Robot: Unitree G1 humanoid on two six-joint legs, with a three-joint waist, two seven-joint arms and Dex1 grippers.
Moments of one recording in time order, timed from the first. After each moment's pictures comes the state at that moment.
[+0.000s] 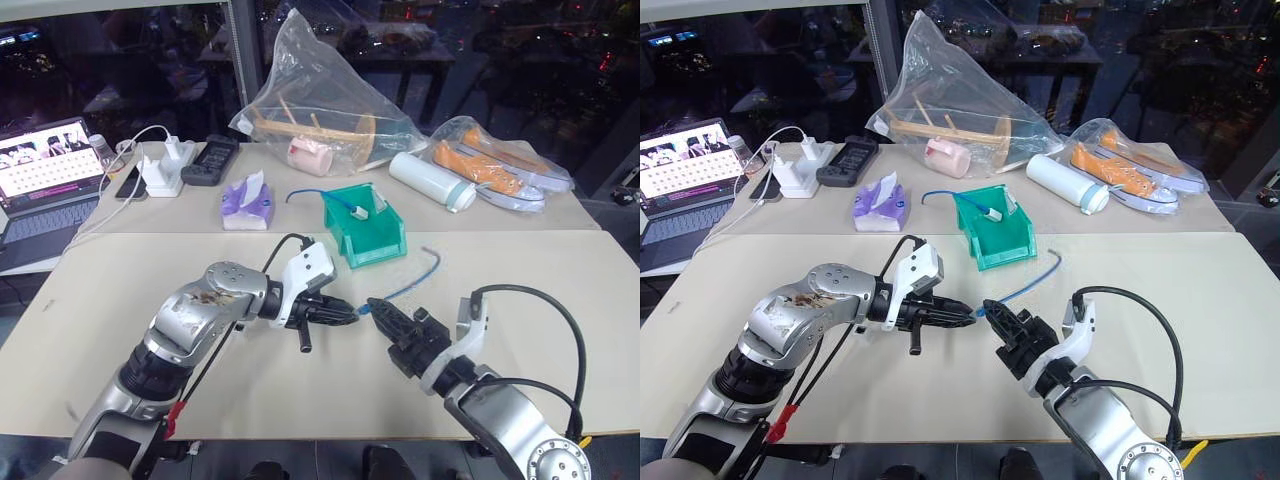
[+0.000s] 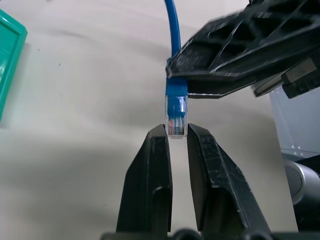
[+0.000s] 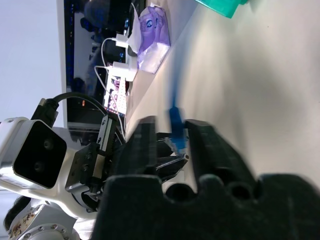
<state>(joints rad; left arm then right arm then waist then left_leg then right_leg) -0.67 0.54 -0.30 -0.34 -0.45 0.95 -0.95 0.08 -0.30 0.03 -0.75 1.78 0.47 -0.62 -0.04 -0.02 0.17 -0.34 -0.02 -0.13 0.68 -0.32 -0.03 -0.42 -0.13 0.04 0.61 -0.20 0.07</state>
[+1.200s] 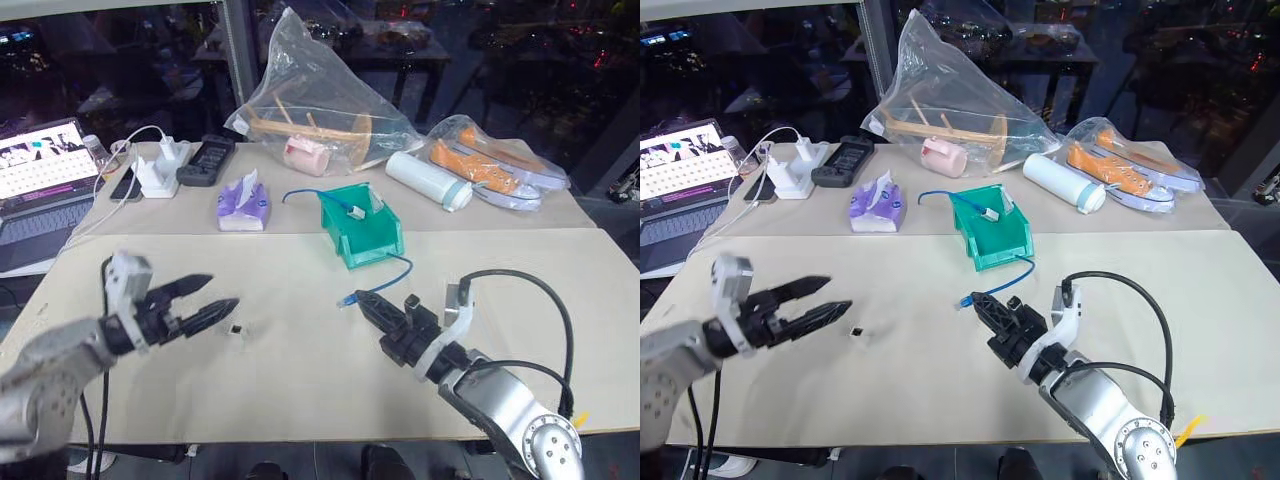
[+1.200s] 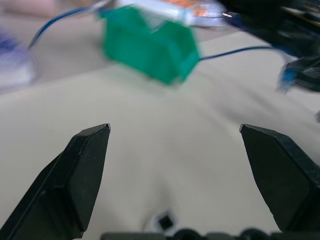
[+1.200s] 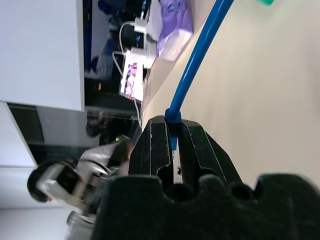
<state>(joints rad) 0.07 0.57 0.49 -0.45 -0.66 0.72 -0.84 -0.03 -0.37 0.09 -0.67 1.88 0.47 -0.55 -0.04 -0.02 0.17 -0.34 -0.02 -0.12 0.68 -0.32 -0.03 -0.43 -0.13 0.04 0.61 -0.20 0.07</state>
